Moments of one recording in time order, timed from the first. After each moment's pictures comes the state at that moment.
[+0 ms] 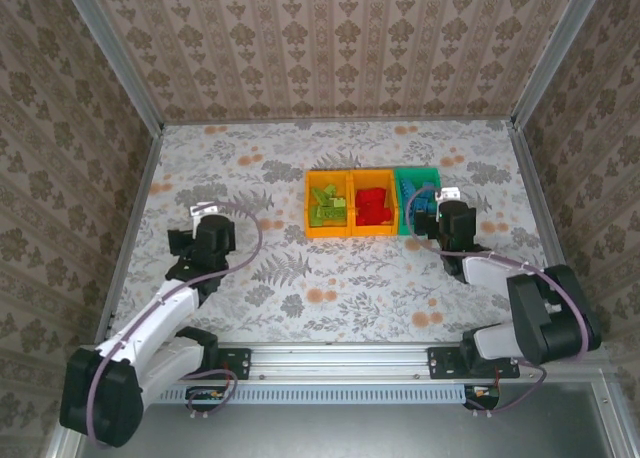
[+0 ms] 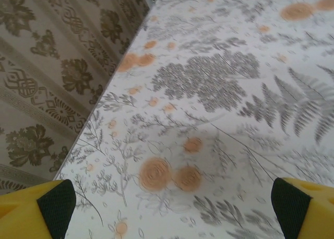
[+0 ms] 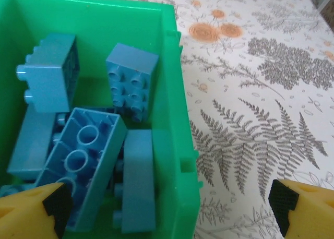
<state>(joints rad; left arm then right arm) -0.32 0.93 0.42 -0.10 -0.66 -0.09 0.16 1.40 0.40 0.47 0.32 0.00</state>
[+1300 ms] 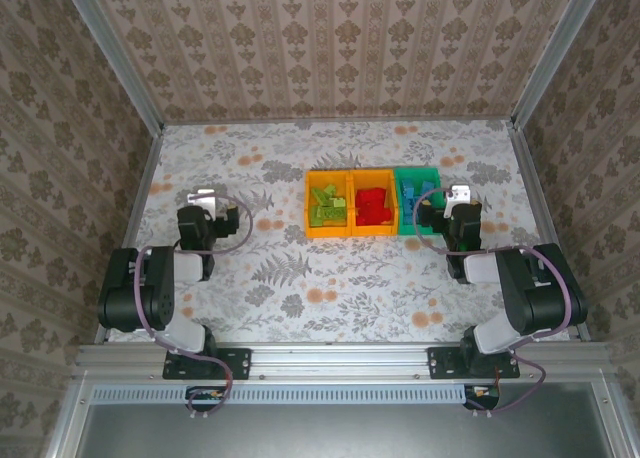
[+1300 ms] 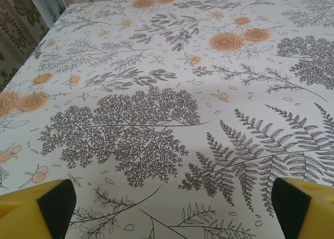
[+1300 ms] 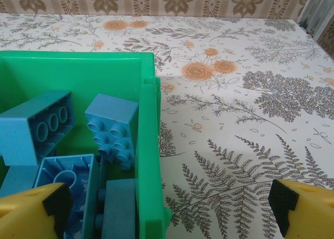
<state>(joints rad) -0.02 1.54 0.38 0.74 -0.04 0.07 0.06 1.52 0.37 0.78 0.19 0.01</state>
